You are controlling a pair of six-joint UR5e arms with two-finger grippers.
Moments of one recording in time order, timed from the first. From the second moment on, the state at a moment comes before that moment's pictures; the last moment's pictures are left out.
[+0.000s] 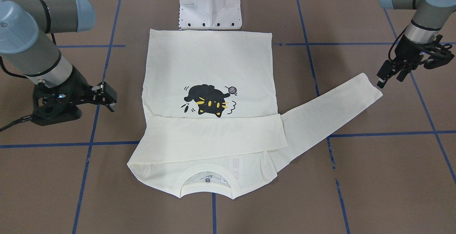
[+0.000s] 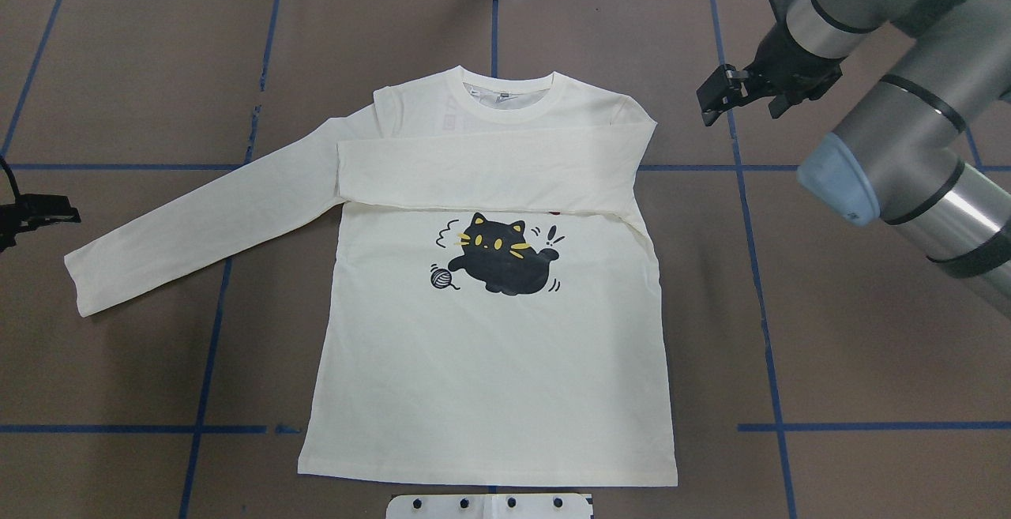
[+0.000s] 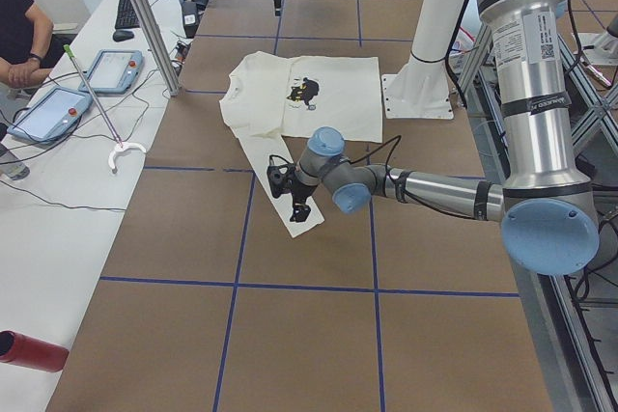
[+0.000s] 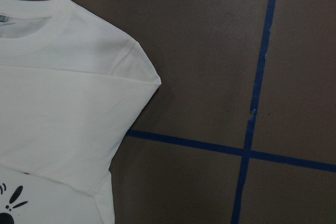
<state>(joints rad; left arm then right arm) -0.90 -1.35 -1.82 -2.33 -1.86 -1.31 0.99 -1.12 1.78 -1.62 2.20 0.65</state>
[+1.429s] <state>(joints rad) -0.70 -1.36 -1.72 -2.34 -1.72 -1.46 1.03 -1.18 1.82 -1.62 2.26 0.61</state>
